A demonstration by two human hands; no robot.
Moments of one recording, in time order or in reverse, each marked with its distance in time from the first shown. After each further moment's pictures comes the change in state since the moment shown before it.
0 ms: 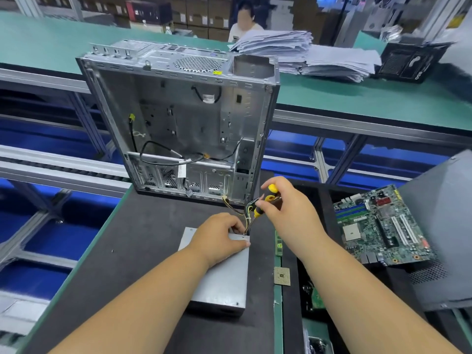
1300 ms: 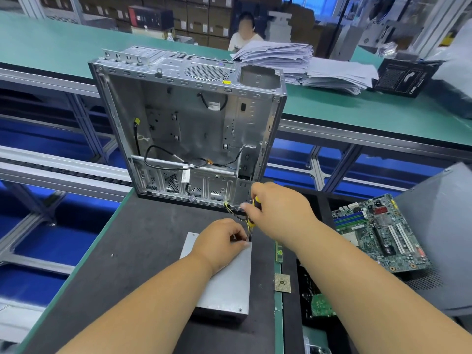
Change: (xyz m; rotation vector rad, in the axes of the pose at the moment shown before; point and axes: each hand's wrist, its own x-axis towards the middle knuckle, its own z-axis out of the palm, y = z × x) left_hand -0.001 -0.004 0.004 -0.065 0.047 0.003; right_hand 0.024 -0.035 0.003 -0.607 -0.166 -0.191
